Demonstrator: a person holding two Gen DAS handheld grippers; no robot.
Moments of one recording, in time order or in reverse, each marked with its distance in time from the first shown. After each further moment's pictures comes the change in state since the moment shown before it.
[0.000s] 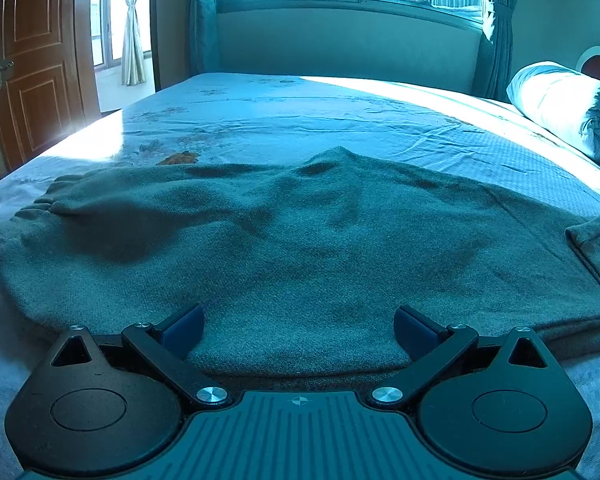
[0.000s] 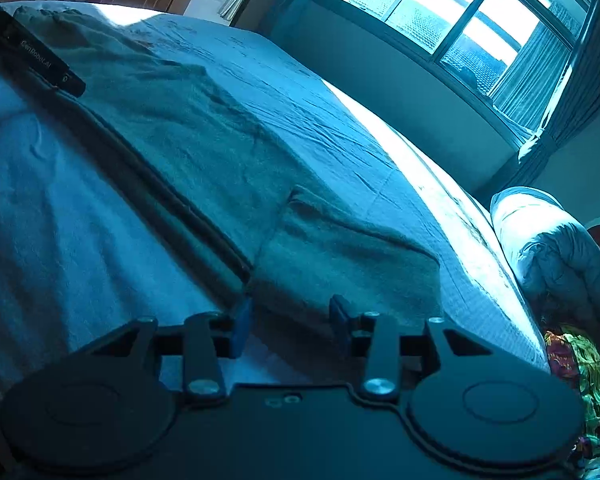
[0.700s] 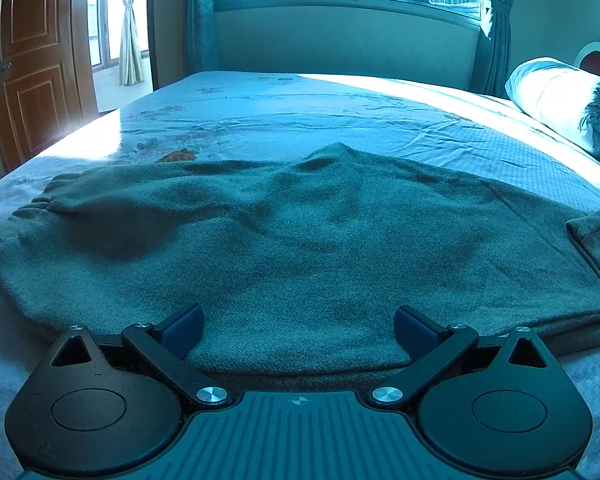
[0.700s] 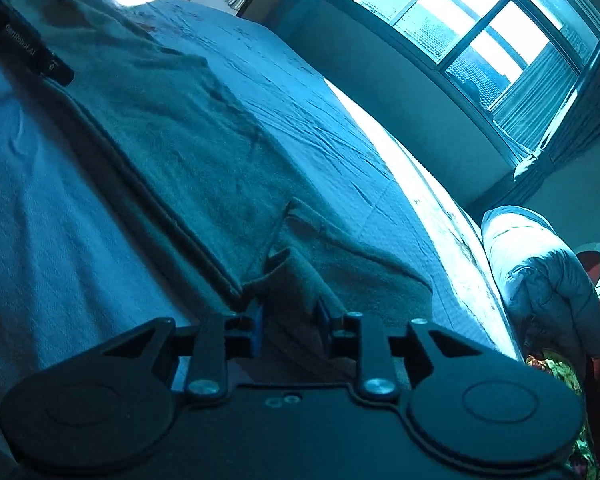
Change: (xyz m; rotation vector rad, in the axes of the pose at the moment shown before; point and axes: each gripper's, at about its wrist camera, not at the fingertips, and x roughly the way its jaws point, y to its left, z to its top) left arm 0.004 -0.001 -0.001 0.011 0.007 0.000; right arm 0.012 0.008 0.010 -0.122 0.026 -0.065
